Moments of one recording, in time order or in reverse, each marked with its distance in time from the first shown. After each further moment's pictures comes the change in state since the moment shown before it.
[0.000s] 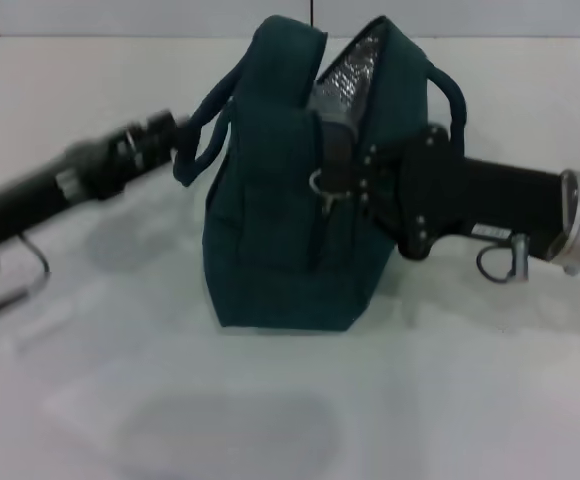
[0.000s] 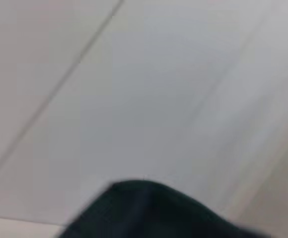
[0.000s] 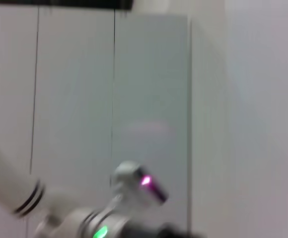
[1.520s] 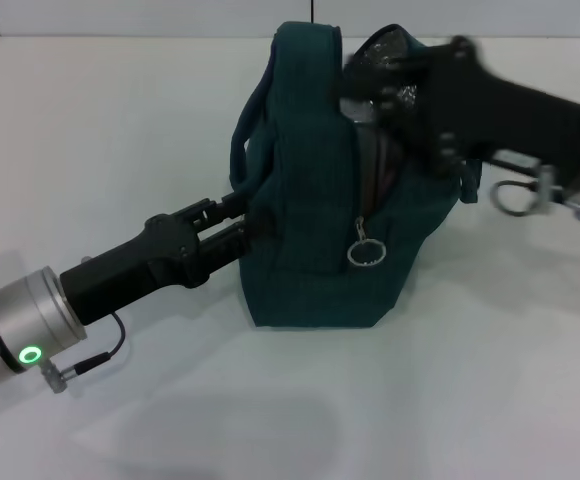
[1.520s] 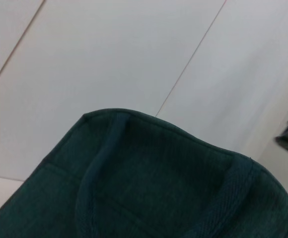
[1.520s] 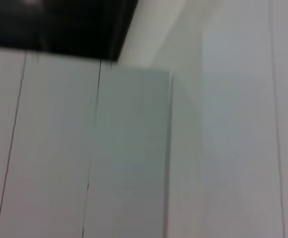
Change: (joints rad) left arm -0.020 -0.023 0.059 -0.321 -0.002 -0.064 0.397; right arm 0.032 -0.008 0.062 -0.008 0.103 -0.037 -0.009
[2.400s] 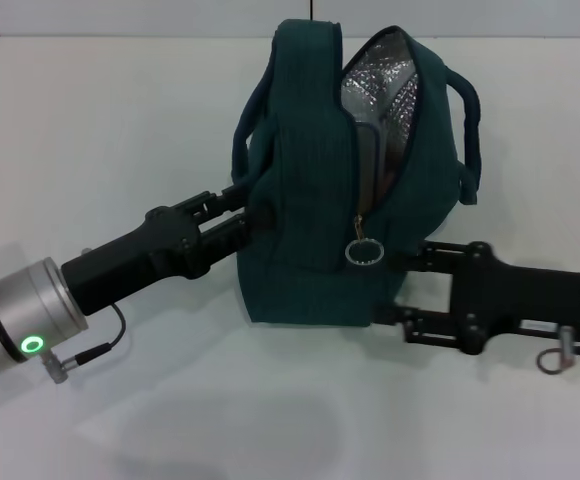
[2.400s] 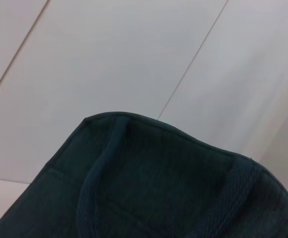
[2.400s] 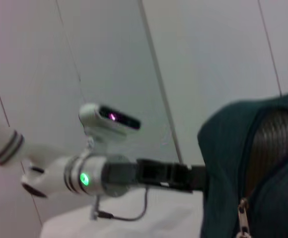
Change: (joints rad) left arm -0.014 0.002 0.001 0.009 -0.001 -0.018 -0.010; right arm -0.086 -0.006 0.129 0.176 -0.432 0.023 0.156
